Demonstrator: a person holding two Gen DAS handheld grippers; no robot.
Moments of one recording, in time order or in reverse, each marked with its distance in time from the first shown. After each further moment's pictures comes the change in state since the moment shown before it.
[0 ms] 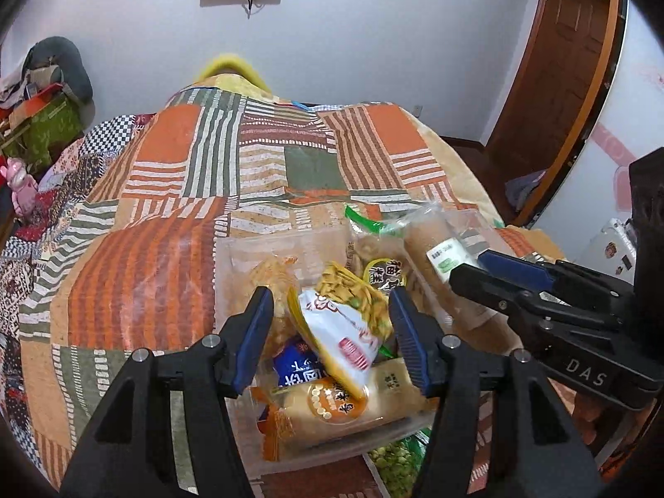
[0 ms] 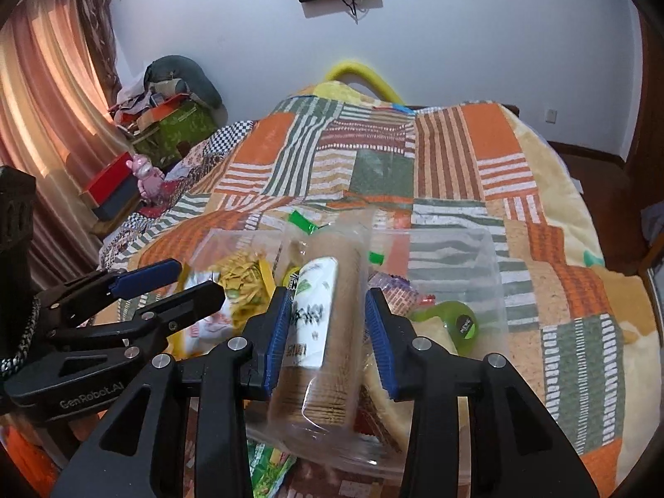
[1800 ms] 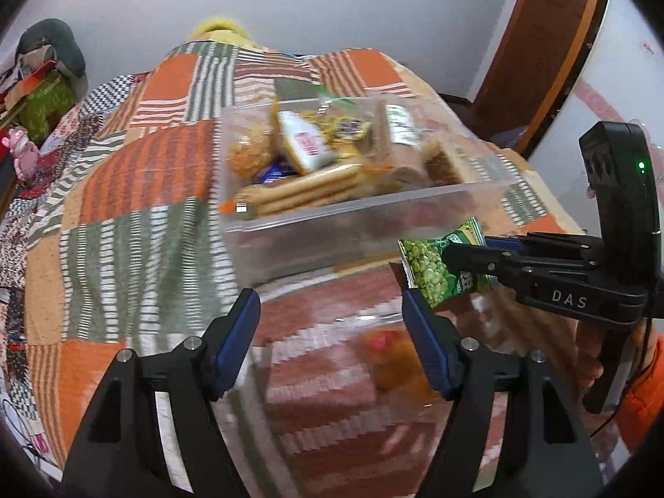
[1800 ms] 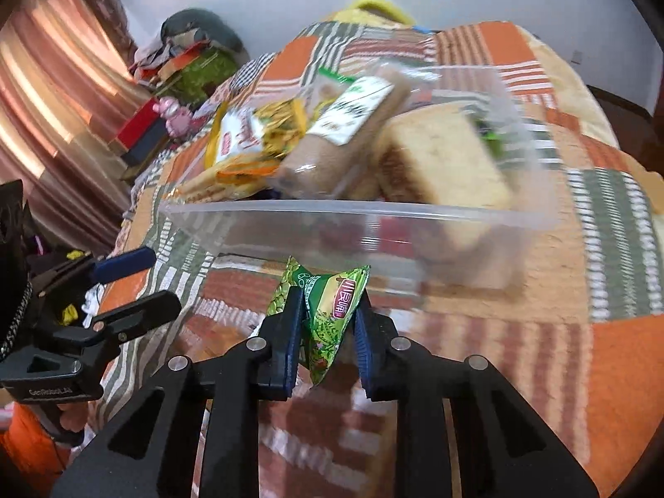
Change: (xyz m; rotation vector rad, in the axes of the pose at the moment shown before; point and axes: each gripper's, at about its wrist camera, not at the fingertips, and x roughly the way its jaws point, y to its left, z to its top) left arm -0.055 -0.017 -0.102 0.031 0.145 -0.034; right arm -0.006 -0.007 -0.078 0.055 0.200 0.114
